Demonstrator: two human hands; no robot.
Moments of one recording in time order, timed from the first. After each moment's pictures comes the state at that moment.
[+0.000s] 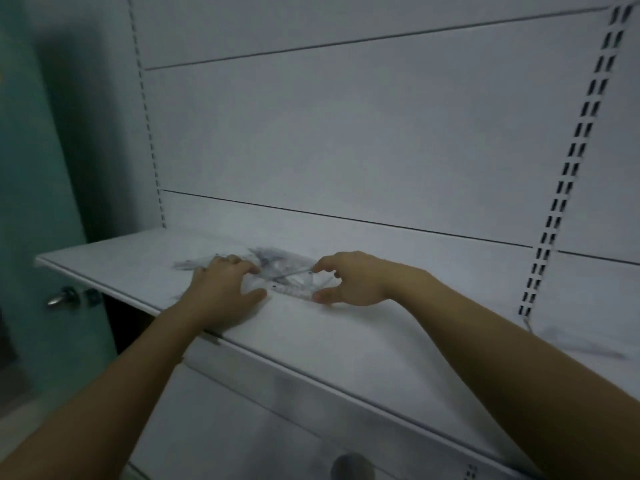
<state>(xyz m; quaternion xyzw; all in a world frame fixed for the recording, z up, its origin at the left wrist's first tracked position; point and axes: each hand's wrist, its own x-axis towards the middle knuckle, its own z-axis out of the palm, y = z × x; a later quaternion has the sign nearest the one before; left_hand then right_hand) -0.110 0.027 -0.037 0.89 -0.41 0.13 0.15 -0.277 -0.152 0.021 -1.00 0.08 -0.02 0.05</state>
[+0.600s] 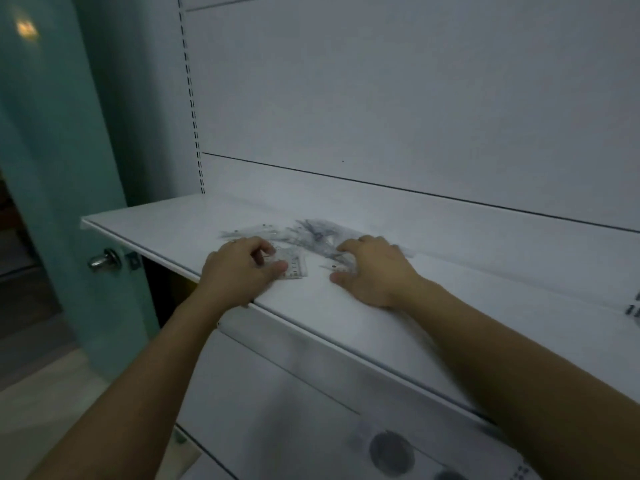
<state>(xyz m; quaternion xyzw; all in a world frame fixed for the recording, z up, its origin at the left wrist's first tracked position) -0.057 0.069 -0.061 0.89 -0.31 0.09 0.33 -0.191 -0.115 -0.036 -0.98 0.15 -0.13 0.00</state>
